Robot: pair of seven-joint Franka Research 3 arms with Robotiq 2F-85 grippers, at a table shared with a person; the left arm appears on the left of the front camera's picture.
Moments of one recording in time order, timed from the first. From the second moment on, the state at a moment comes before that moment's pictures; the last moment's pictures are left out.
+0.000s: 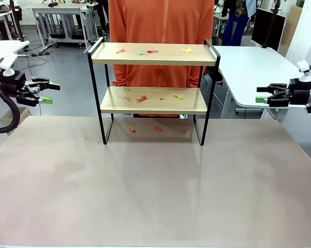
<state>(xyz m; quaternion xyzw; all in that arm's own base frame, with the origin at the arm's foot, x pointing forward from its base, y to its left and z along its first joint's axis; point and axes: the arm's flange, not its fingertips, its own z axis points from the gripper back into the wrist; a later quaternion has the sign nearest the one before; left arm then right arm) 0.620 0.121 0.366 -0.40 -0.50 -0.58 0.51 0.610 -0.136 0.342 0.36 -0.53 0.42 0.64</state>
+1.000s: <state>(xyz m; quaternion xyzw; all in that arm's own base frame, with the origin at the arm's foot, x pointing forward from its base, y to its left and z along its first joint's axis) 0.634 0.136 0.369 -0.46 -0.54 -0.53 0.47 0.622 -0.159 0.353 0.37 -0.55 0.43 0.61</state>
